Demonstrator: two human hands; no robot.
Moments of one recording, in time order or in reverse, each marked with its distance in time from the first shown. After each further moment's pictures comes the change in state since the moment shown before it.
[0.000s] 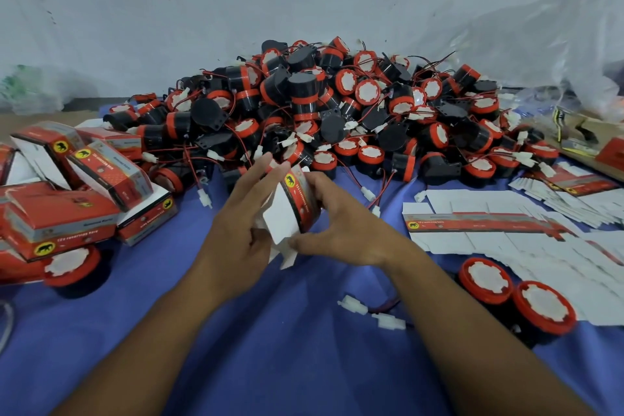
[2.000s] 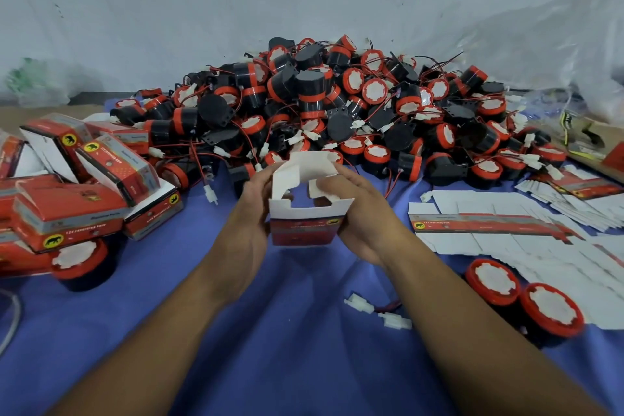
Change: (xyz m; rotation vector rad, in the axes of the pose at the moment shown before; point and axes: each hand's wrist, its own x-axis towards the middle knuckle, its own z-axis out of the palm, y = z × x) left_hand 0.010 0.021 0.005 -0.859 0.132 -0.494; right_hand 0.010 -0.013 0.006 0.936 0.180 0.127
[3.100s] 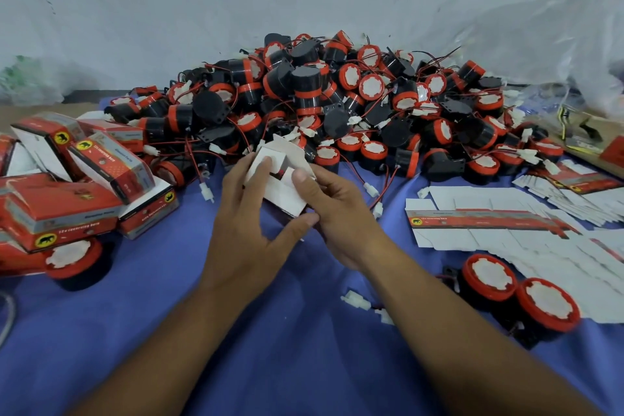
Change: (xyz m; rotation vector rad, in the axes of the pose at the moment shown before) left_hand -0.014 -0.008 0.006 0.988 0.235 0.530; right_hand -0.002 0.019 0.013 -0.209 0.006 -0.122
